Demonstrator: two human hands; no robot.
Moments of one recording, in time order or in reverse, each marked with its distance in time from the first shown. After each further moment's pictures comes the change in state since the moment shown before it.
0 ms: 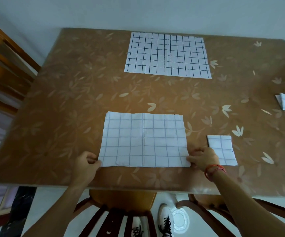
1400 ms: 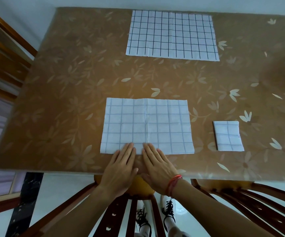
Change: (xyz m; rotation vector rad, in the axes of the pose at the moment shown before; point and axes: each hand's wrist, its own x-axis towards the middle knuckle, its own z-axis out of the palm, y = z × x) left_hand -0.044 -0.029 0.071 0.873 -0.223 0.855; right_hand -0.097 -0.021 0.126 -0.807 -0.068 -0.988
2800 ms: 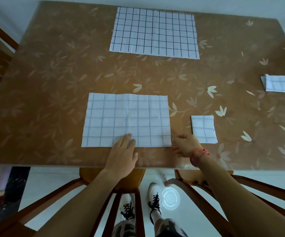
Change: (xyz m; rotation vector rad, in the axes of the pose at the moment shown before) left_hand 0.042 0.070 -0.020 -0.198 0.021 -0.086; right_hand -0.041 0.125 -0.071 1.132 0.006 1.007
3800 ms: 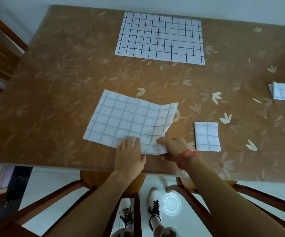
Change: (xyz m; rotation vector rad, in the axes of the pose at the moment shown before) left_hand 0.016 0.030 0.000 0.068 0.066 -0.181; right_hand 0.001 -0.027 0.033 0.271 -0.177 0.068
